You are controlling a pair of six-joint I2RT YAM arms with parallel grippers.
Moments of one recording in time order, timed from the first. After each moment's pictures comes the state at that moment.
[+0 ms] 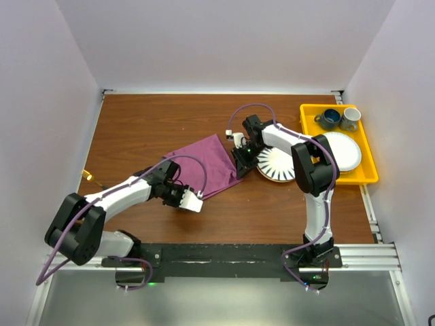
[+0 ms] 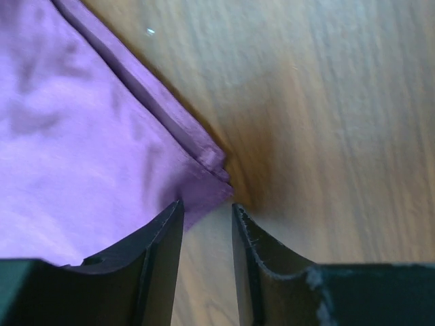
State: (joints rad) left arm -0.51 1.33 0.62 -0.52 0.43 1.35; right arm 0.43 2.09 1.49 -0.83 -0.51 -0.14
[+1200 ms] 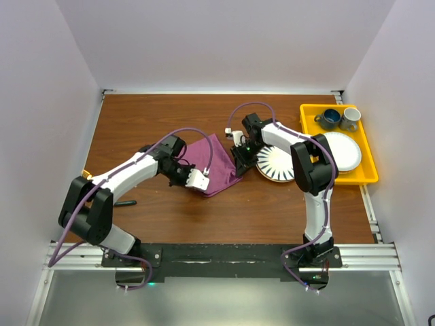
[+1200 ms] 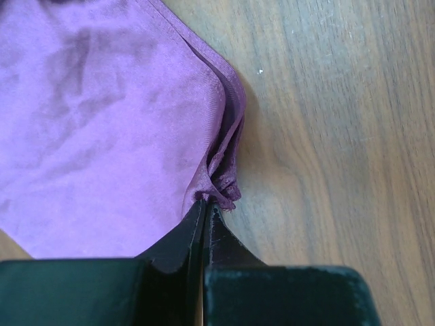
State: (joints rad) left arm -0.47 1.49 0.96 -0.72 0.52 1.36; right arm 0.43 2.11 1.52 -0.83 -0.51 -0.14
